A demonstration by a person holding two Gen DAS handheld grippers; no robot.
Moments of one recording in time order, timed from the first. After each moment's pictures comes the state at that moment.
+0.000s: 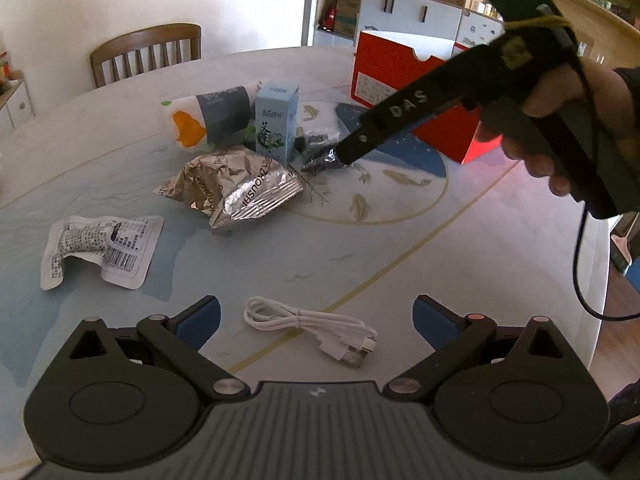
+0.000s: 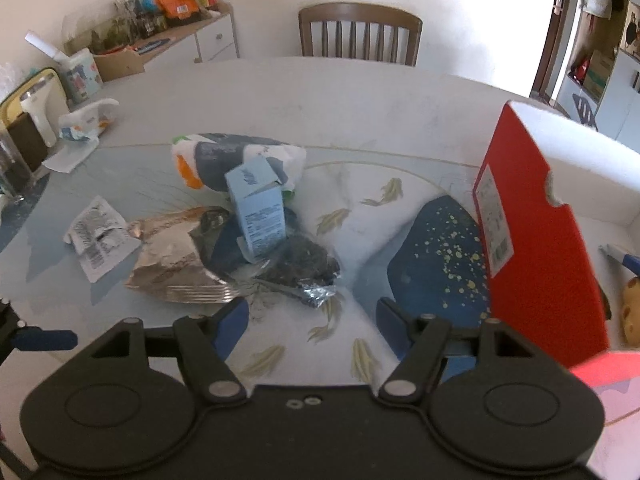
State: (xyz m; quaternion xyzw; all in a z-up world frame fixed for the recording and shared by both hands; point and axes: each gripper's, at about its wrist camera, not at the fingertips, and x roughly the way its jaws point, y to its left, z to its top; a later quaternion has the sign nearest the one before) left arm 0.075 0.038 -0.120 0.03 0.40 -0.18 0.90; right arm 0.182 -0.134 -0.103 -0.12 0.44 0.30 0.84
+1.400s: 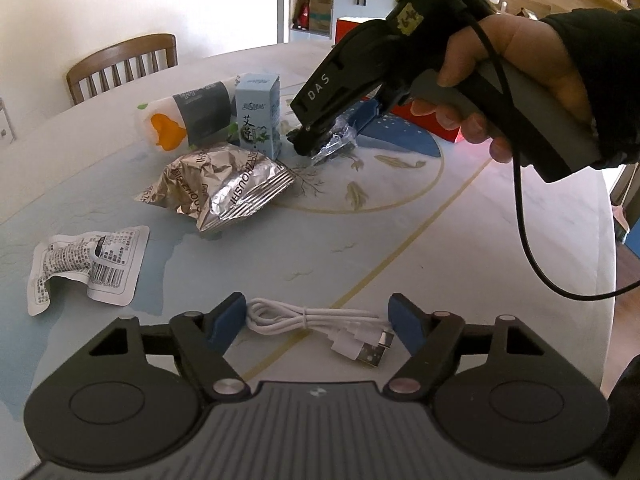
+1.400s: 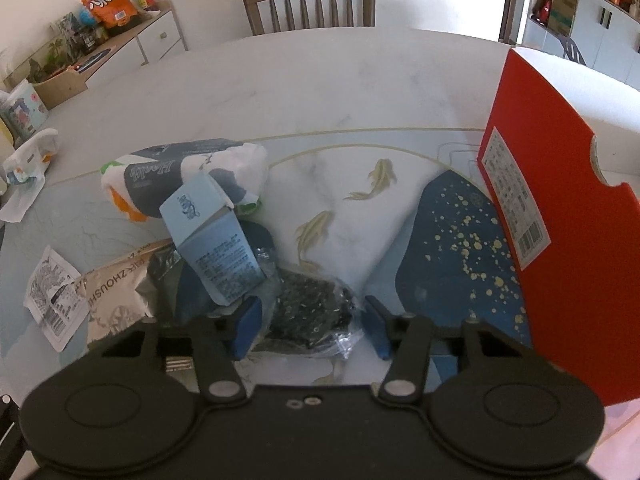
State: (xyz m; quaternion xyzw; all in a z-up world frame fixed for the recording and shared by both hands) left arm 0.085 0.034 -0.135 0.07 0.39 -0.21 0.89; right arm 0.228 -0.110 -0.132 -0.06 0.49 0.24 0.84
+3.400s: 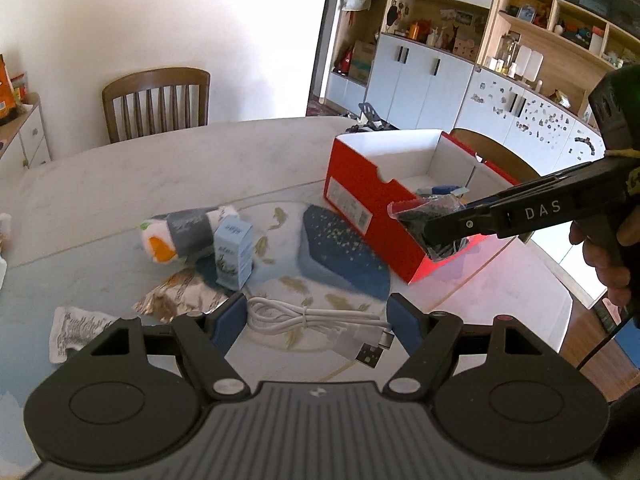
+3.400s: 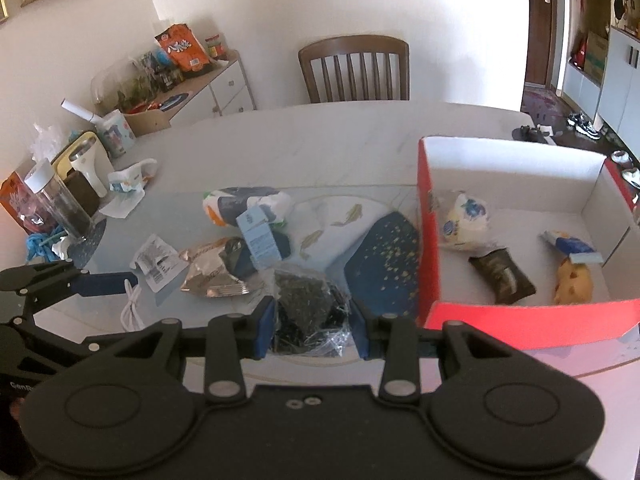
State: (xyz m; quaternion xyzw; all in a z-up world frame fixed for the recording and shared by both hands) left arm 0.091 -0.022 -0.010 -0.02 0.36 -0.15 0.92; right arm 0.161 -0.242 -0.010 -0.04 0.43 0.33 0.84
